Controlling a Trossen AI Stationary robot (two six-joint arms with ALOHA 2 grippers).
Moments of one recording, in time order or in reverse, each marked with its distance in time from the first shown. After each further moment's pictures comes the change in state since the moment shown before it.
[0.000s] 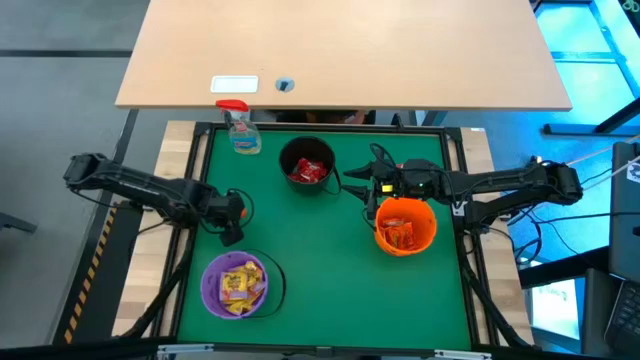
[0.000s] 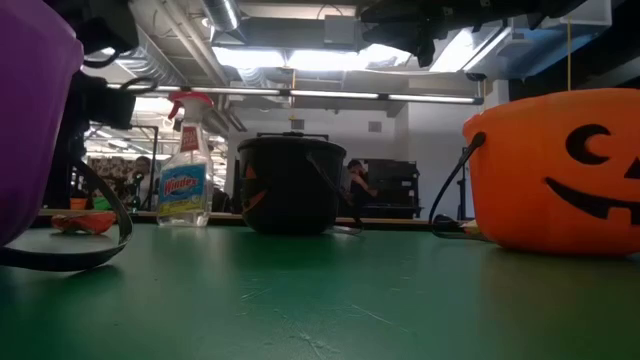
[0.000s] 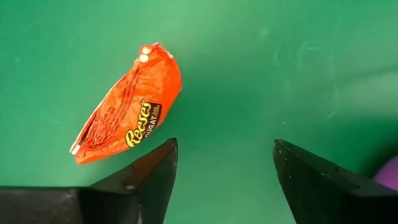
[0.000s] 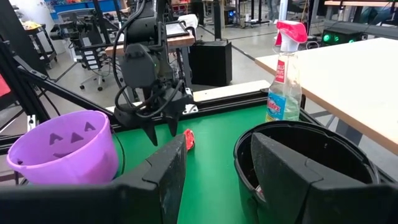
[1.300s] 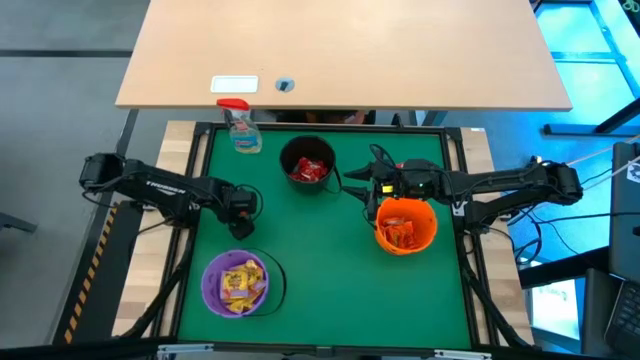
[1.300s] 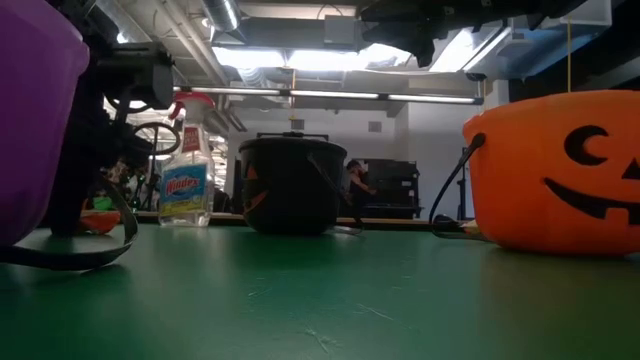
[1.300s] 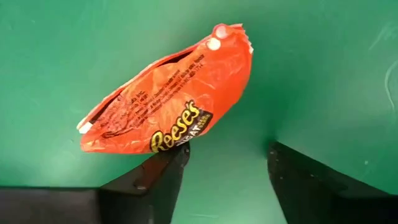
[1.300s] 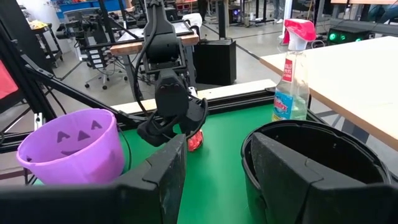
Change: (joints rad) left arm 0.179 0.311 0.003 0.059 -0.009 0.030; right arm 0.001 0.000 0.000 -0.002 -0.020 0.002
